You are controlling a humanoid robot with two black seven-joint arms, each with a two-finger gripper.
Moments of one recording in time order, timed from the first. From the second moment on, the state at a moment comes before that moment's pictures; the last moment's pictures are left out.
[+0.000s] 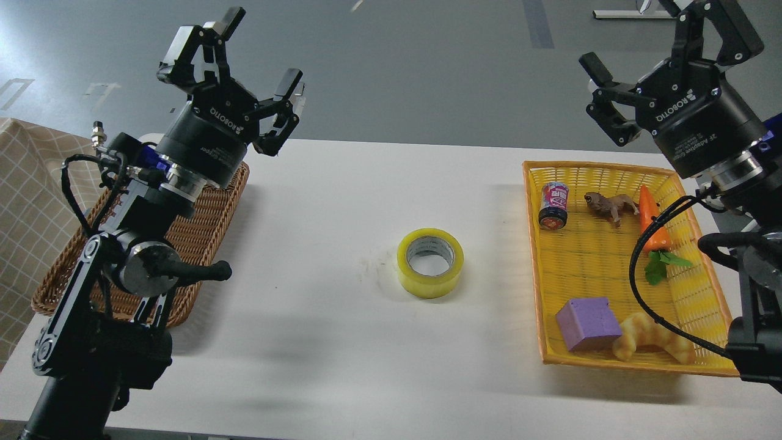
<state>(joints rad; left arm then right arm) -0.25 0.14 -1.49 -1.67 0.79 -0.28 -0.05 0.36 -0.17 1.59 1.57 -0.70 0.49 -0.18</state>
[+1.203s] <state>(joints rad) -0.44 0.13 -0.92 -1.43 2.18 -0.22 -0.07 0.37 -0.21 1.61 1.57 -0.70 0.49 -0.18</state>
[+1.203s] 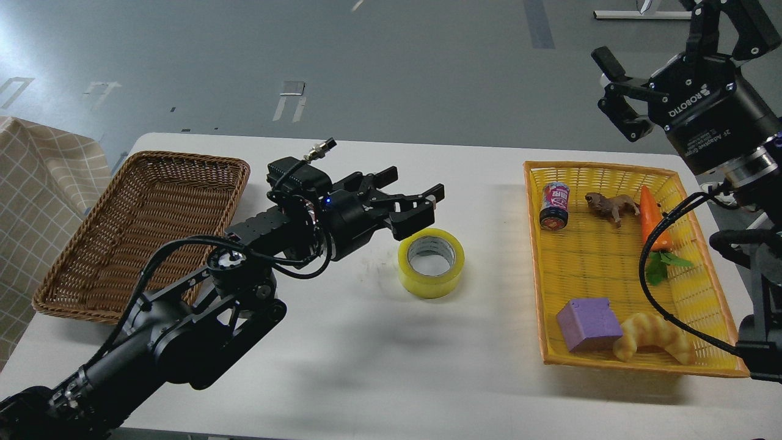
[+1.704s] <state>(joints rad) -0.52 0.08 -0.78 -1.21 2.18 -0.11 -0.08 0.37 -0.24 1.61 1.57 -0.70 0.49 -0.20</state>
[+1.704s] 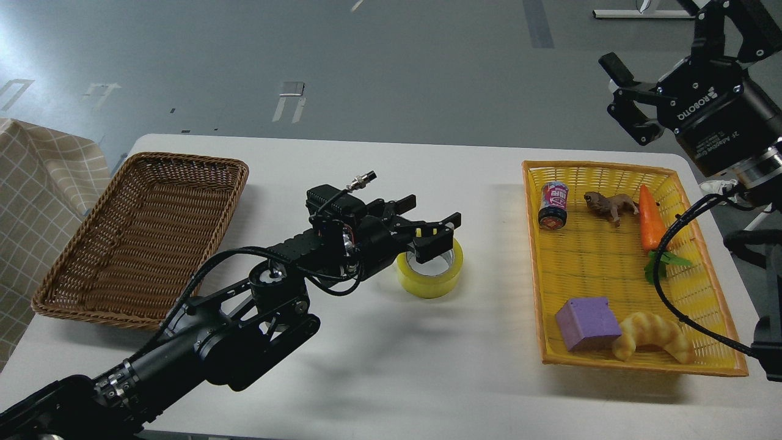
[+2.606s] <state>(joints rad) -0.60 0.06 -0.59 -1.00 2.18 0.02 -0.09 0.36 -0.24 1.62 1.57 -0.70 0.49 -0.20</state>
